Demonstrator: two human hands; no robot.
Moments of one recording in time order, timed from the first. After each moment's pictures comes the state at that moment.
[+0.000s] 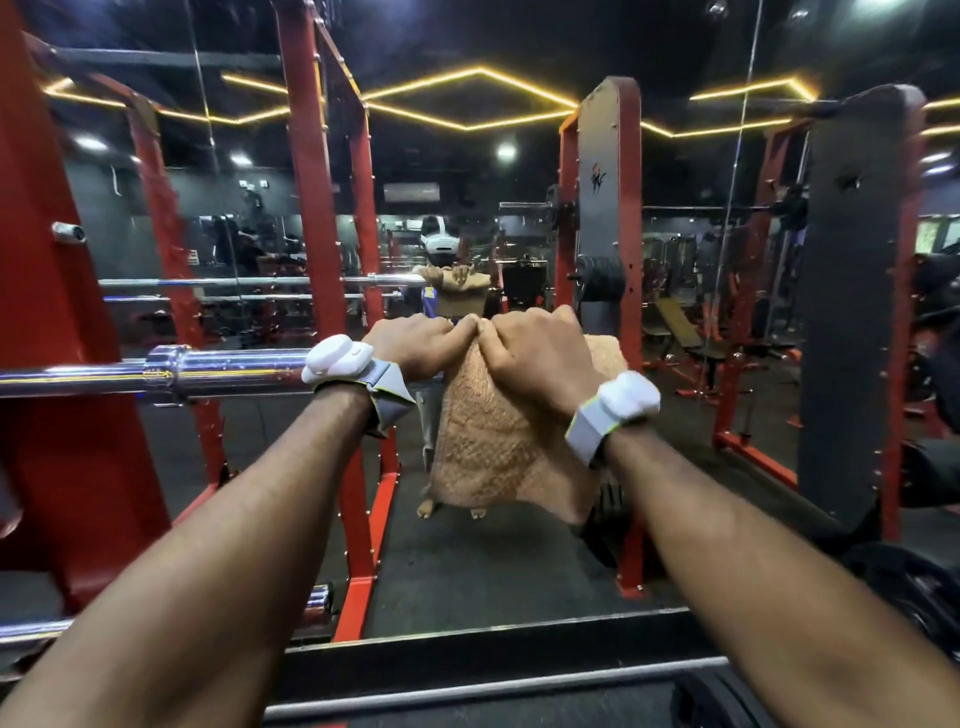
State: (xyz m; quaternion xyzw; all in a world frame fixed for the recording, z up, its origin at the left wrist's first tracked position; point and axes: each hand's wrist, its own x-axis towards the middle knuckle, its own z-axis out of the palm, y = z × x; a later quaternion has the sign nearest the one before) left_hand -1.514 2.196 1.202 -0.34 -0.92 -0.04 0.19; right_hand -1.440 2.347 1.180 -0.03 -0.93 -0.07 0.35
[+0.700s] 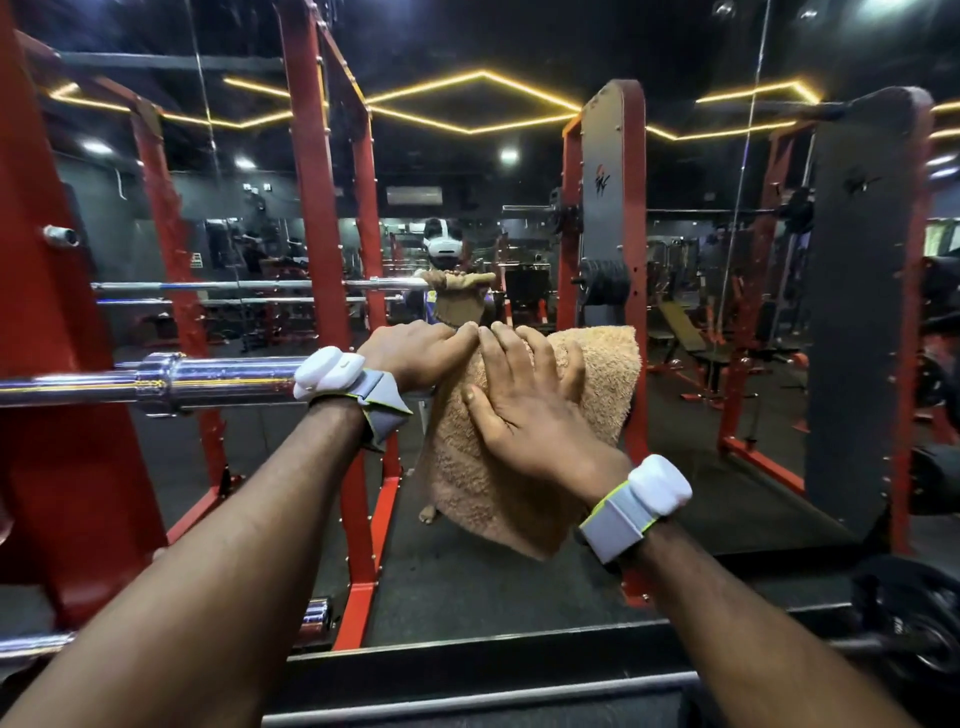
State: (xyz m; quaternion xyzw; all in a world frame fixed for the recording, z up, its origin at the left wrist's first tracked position) left_hand -1.524 2.192 1.203 -0.35 -0.92 -0.02 0.19; right_hand -1.425 2.328 1.131 0.00 -0.94 -0.01 0.34
